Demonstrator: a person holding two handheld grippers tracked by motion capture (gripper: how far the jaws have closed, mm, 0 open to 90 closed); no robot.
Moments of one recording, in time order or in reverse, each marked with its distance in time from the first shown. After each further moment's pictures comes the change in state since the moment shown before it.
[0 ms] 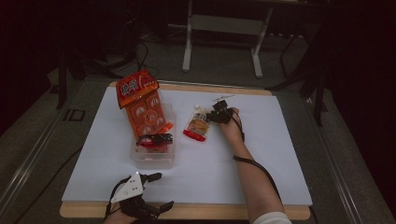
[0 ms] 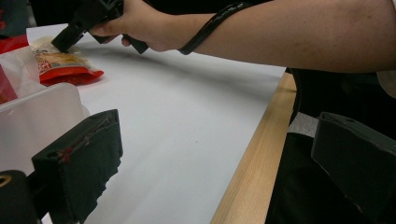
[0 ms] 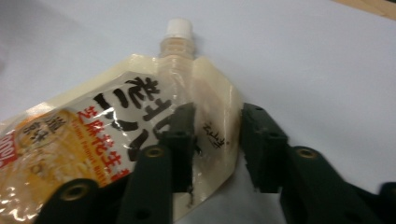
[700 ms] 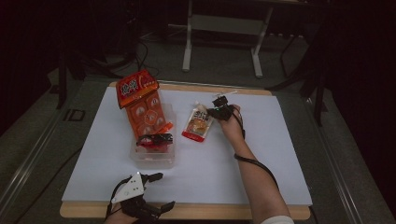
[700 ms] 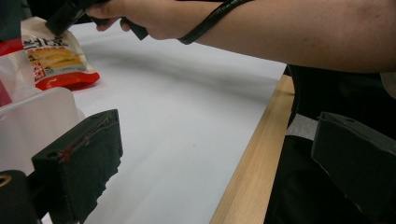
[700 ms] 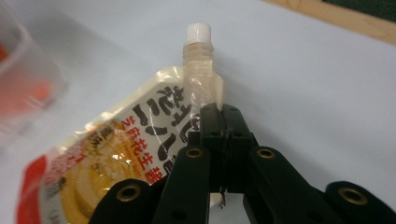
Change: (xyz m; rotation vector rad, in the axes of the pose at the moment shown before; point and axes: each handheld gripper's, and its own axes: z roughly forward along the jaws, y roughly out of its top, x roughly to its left) left arm -0.002 0.001 0.002 -0.010 -0.004 0.003; right arm 0.013 0.019 -0.029 -0.011 0.042 0.009
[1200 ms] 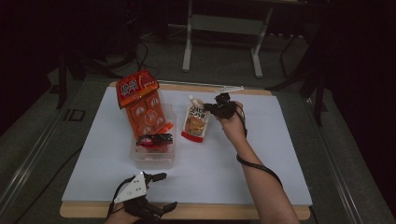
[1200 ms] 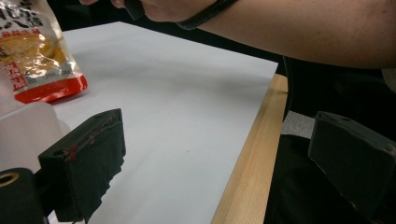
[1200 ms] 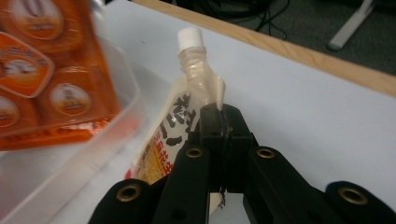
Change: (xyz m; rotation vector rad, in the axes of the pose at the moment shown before) left arm 0.000 0.001 0.007 -0.002 -0.040 0.038; right arm 0.028 0.017 -0.051 -0.139 0.109 -0.029
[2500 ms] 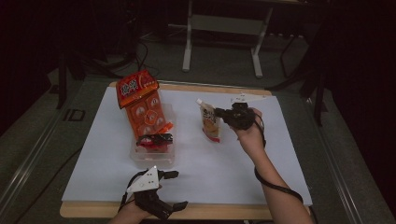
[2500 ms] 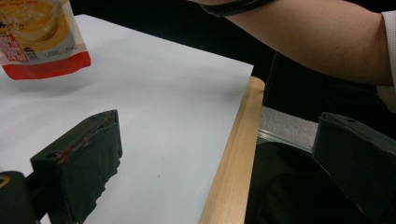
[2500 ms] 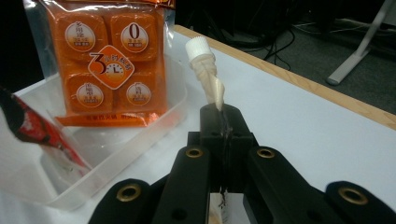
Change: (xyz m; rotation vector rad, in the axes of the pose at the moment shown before) left arm -0.001 0.024 0.024 0.039 -0.114 -0.024; right arm 0.031 -0.011 -0.092 -0.105 0.032 -0.082
